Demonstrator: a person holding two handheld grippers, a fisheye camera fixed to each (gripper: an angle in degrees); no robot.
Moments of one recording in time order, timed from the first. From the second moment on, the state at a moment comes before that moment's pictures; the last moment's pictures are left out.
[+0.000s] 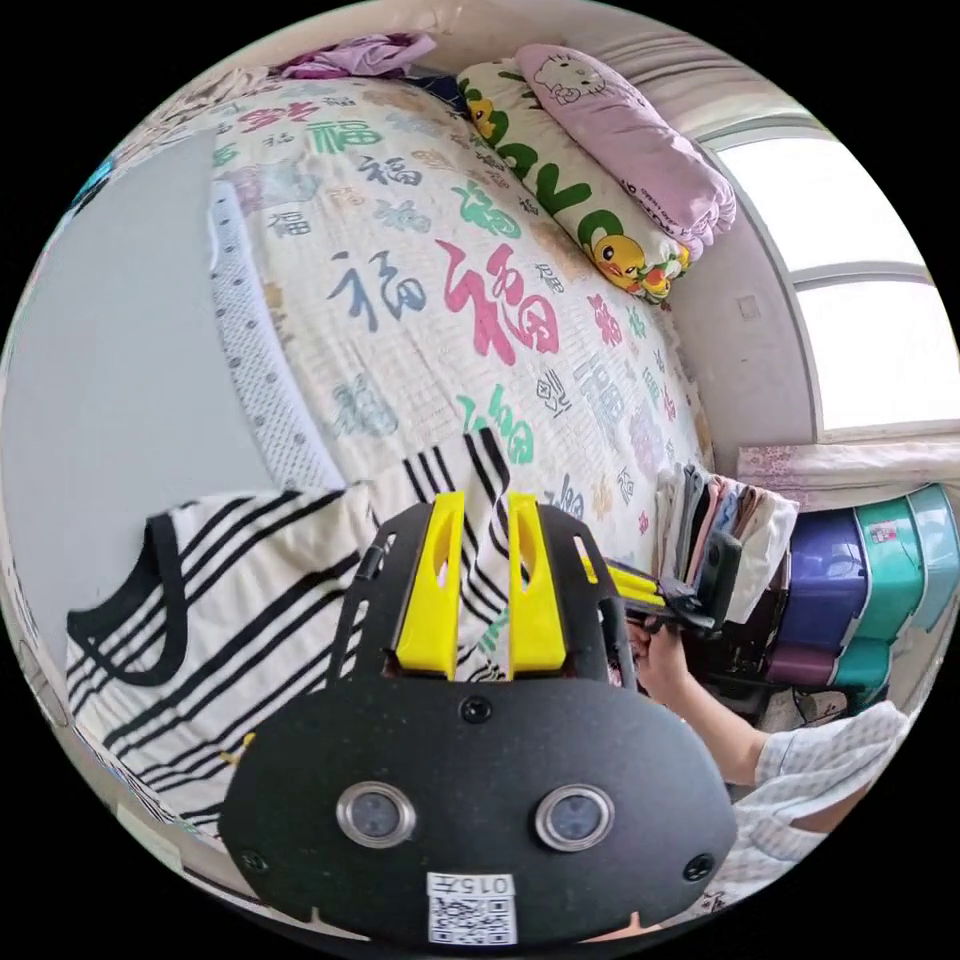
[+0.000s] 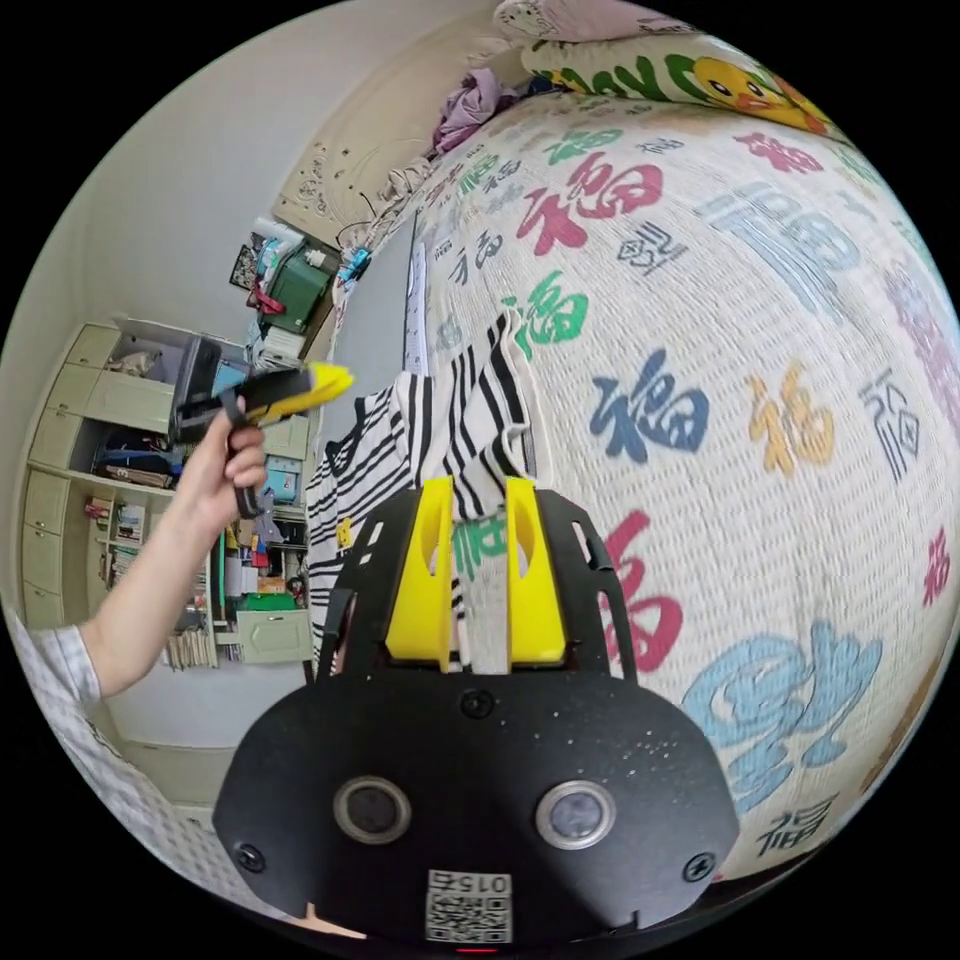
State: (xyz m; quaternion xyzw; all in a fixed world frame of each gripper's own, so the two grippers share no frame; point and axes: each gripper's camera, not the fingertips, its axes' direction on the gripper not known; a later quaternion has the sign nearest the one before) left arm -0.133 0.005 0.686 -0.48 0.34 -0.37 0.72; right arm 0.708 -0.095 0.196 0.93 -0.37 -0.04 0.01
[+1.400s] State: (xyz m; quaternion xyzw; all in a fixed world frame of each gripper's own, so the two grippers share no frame) left arm -0.205 0.083 0.562 -0.43 0.18 -0.48 0.74; right arm 0.650 -0.040 0.168 0.97 -0.15 -0.16 0.14
